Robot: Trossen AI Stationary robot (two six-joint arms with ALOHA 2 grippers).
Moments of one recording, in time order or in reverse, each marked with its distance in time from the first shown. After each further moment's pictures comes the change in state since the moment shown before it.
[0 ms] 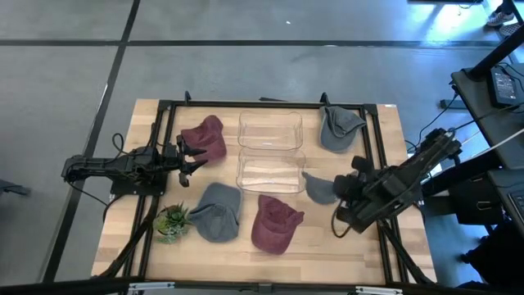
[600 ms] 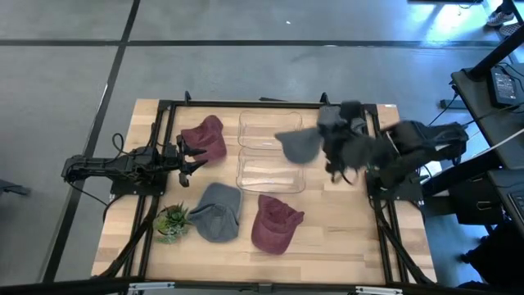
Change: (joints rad) left arm 0.000 0.000 0.000 0.000 0.000 0.007; right arm -0.358 -0.019 0.319 0.340 0.351 -1.171
